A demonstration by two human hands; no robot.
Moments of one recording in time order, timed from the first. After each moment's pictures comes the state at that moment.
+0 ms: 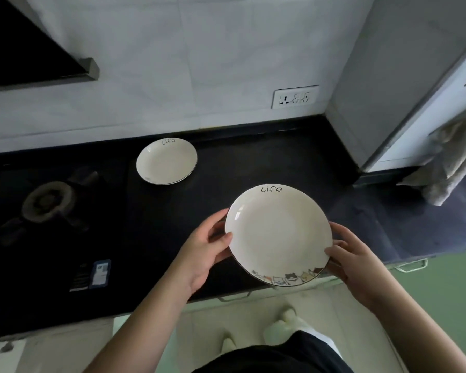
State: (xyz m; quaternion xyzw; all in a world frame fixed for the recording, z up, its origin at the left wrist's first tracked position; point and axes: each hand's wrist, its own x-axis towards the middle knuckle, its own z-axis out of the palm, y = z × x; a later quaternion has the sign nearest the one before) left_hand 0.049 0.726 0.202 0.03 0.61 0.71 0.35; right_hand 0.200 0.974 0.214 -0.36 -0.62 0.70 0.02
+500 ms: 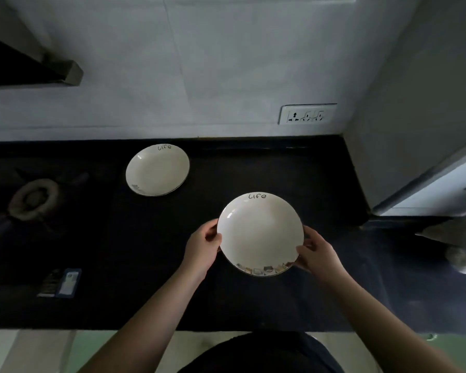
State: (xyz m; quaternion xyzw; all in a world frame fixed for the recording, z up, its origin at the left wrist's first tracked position) left_hand -0.017 0.839 0.134 -0.10 0.79 0.56 0.22; right_hand 0.076 1.079 0.142 -0.37 -0.66 0.65 -0.08
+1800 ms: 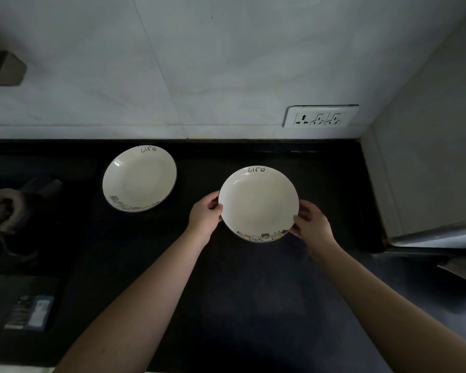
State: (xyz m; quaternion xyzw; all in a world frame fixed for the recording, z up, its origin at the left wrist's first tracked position) left_hand -0.159 0.904 0.077 -0.16 0.78 0.57 0.23; right_hand -0.063 1.134 0.079 -0.42 -0.64 0.64 -0.02
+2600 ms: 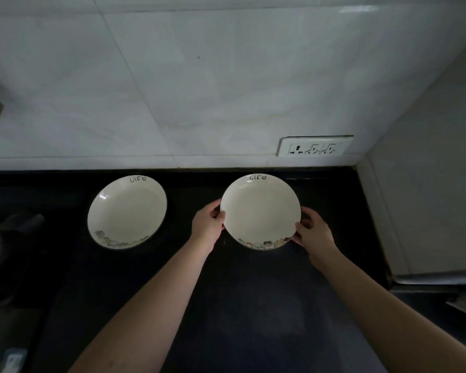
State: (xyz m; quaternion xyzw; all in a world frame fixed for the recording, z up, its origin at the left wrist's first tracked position) left_hand -0.219 0.944 0.066 -0.14 0.79 0.56 0.22; right_hand -0.121 1.164 0.086 -0.43 -0.65 0.63 -0.01
